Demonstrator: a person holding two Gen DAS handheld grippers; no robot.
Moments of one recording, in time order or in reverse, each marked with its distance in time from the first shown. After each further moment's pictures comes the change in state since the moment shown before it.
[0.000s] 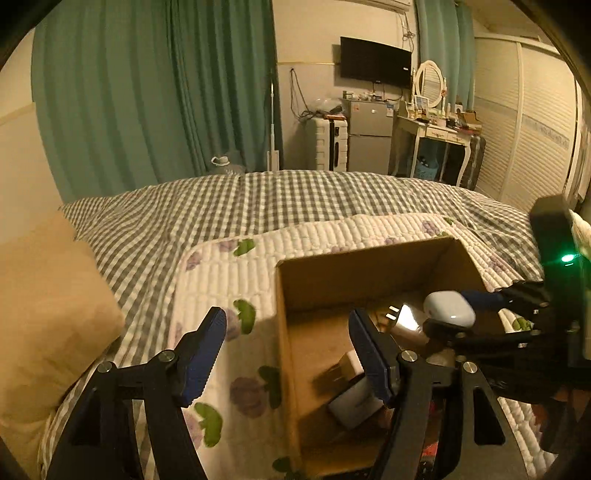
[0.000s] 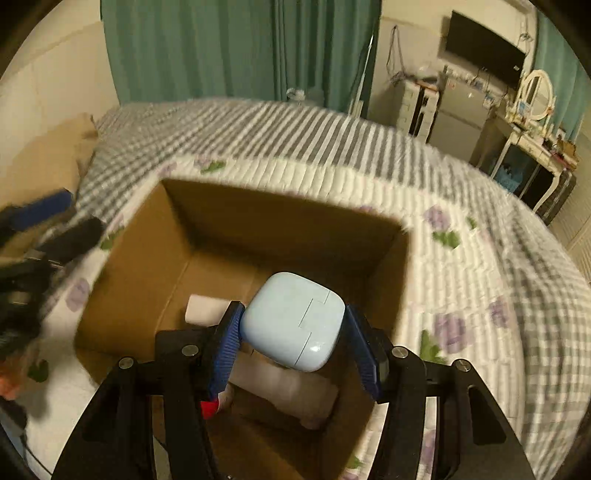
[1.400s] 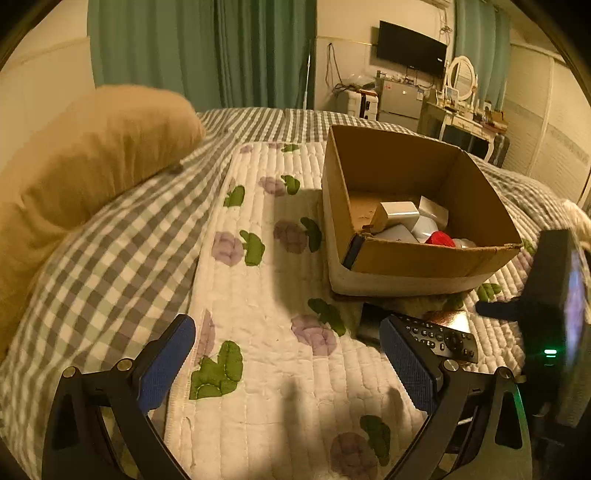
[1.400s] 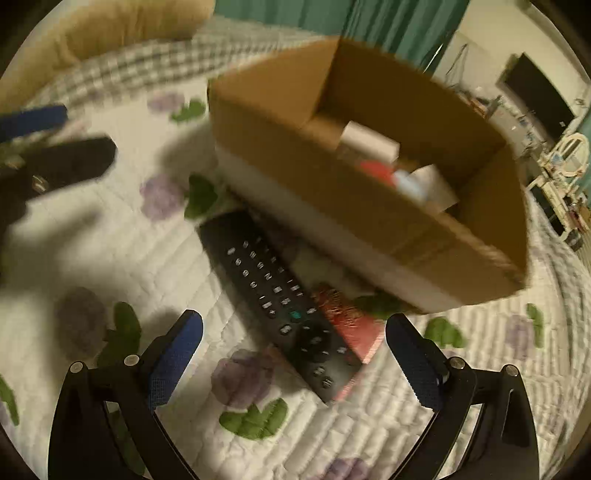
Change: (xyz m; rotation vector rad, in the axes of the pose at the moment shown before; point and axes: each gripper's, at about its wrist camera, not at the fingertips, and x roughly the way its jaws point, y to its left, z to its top) left arm -0.055 0.029 -0.142 -0.135 0.111 0.054; right arm 0.005 0.120 -0.143 -0.290 0.124 -0.035
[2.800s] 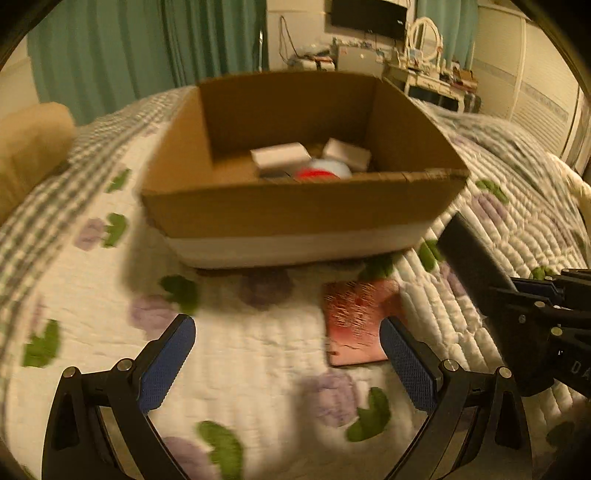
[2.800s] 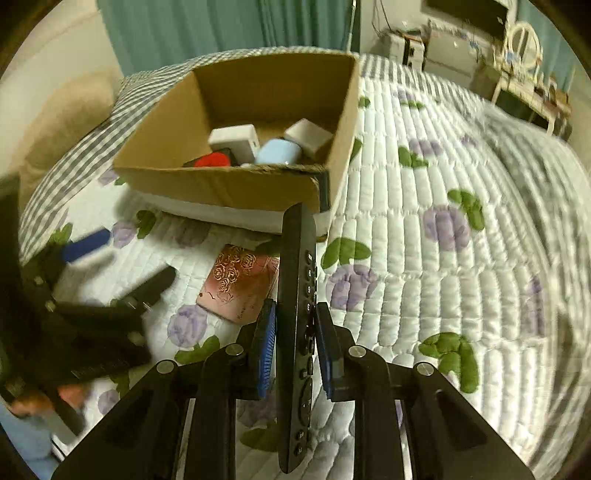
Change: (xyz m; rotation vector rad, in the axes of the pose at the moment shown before) left arm 0.045 -0.128 -0.021 0.126 0.107 -0.074; right arm -0.061 -0.126 -0.069 0.403 -0.011 0.111
